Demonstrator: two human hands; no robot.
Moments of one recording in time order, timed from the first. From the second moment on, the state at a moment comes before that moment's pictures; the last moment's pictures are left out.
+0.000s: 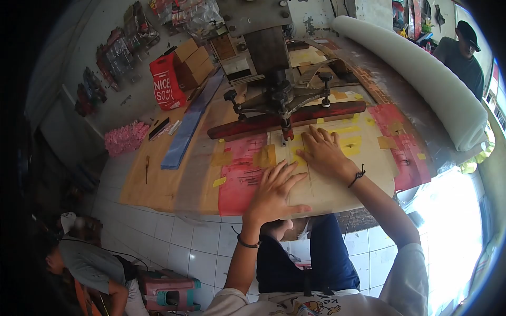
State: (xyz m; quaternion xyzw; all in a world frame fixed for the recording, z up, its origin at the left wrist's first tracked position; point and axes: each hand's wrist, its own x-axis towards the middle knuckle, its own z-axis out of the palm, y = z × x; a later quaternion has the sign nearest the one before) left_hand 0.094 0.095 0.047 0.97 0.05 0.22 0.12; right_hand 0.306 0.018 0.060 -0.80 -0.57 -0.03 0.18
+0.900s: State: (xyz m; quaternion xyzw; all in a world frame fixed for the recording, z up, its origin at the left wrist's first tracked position) left_hand 0.091 0.099 0.045 0.91 0.06 0.30 0.27; right_hand 0.272 -0.030 0.055 -0.76 -0.62 -0.10 0.16
